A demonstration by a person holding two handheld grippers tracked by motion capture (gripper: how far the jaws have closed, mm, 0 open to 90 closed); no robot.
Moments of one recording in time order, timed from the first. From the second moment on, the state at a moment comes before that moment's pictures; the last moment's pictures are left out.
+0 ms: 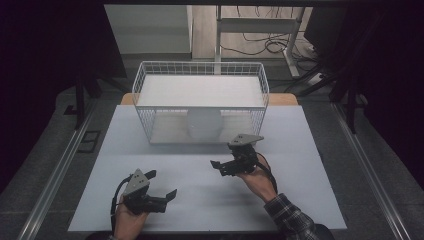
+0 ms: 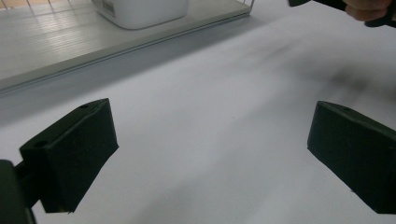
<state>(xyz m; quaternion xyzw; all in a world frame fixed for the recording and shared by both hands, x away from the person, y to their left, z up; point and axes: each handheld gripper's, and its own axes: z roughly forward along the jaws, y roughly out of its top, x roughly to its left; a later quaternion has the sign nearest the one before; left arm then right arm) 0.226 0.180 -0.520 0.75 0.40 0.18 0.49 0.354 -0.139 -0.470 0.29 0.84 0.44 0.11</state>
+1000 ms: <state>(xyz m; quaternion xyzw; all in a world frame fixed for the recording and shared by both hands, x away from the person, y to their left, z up) 0.230 0.185 -0.525 0.76 0.43 0.16 0.47 0.297 -0.246 -0.488 0.35 0.82 0.43 0.15</state>
